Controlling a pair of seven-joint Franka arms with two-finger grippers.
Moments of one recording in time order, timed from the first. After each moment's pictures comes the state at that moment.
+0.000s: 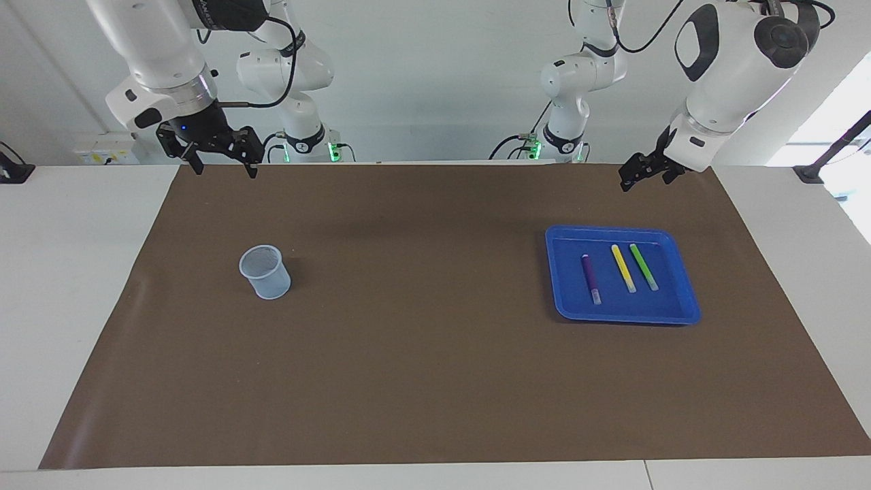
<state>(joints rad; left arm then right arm) 0.22 -0.07 -0.31 -1.74 -0.06 1.47 -0.20 0.06 -0.03 0.00 -1.57 -0.04 1.45 0.13</state>
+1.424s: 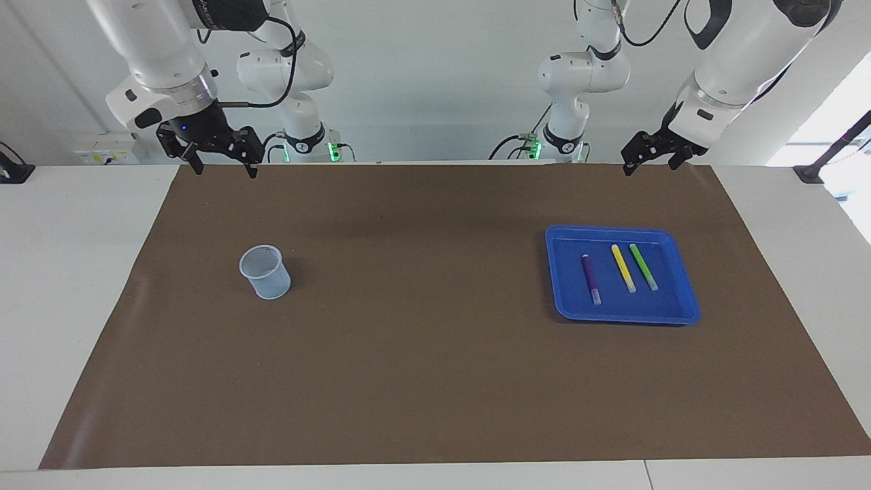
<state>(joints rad) -0.02 -0.04 -0.11 -1.60 -0.04 1.39 -0.20 0.06 -0.03 0.00 -1.57 -0.04 1.45 0.13</state>
